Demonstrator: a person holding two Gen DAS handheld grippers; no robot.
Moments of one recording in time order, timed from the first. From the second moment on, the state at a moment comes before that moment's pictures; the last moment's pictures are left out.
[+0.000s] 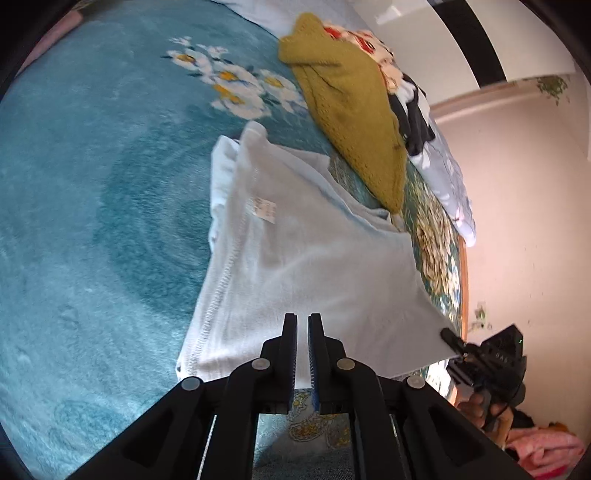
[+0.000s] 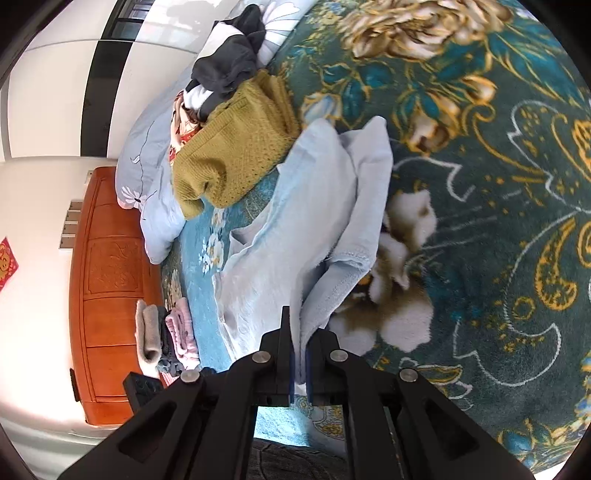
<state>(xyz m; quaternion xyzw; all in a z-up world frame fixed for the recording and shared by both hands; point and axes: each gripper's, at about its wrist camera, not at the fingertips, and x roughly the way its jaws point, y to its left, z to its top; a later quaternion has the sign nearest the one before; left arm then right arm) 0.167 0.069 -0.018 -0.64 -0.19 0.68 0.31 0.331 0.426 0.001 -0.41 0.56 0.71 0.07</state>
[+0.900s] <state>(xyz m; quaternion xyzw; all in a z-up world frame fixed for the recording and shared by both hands) 0.179 -0.056 -0.046 -0.59 -0.33 0.70 0.22 0.125 0.186 0.012 -0.67 0.16 0.71 -0.15</state>
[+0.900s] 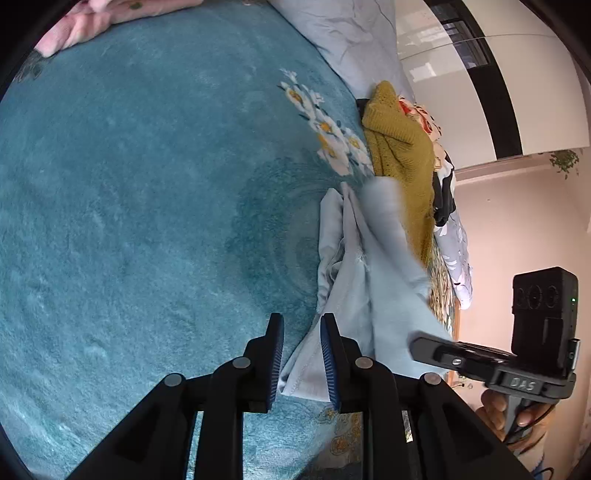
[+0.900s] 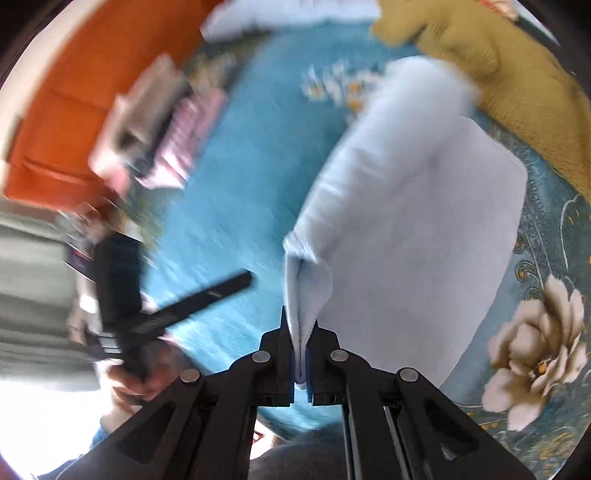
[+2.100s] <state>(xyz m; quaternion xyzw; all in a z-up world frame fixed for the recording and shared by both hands) 0.091 0.029 -0.091 -0.62 -0.34 0.65 0.28 0.267 0.364 -0.070 -0.55 0.46 0.70 -0.06</state>
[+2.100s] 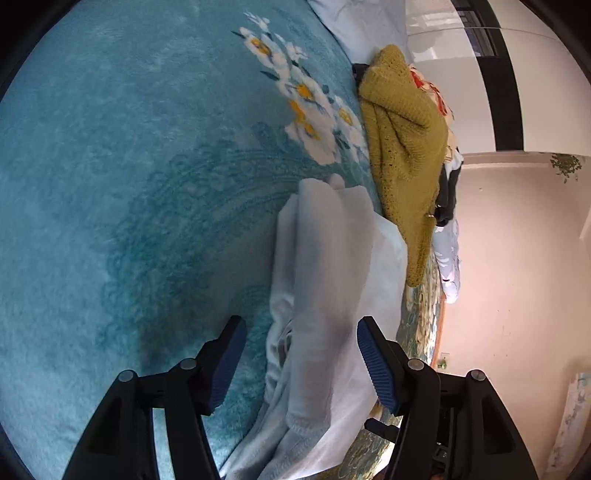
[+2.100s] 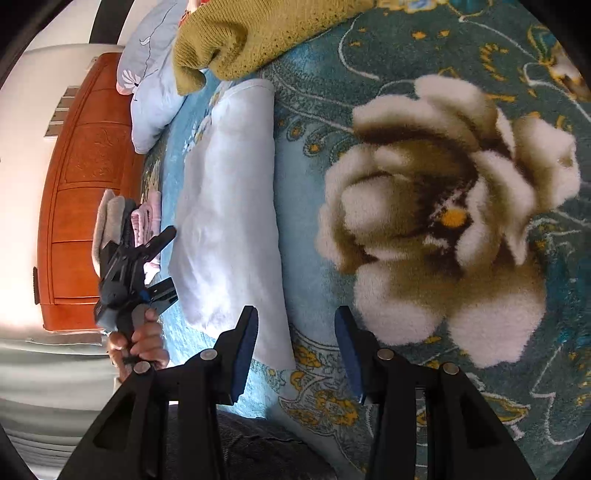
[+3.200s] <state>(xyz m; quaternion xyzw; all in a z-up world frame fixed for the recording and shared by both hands) 0.056 0.044 -0.036 -0.55 -0.27 0.74 0.26 0.262 0.398 -0.063 -0.53 0.48 0.70 -0.03</state>
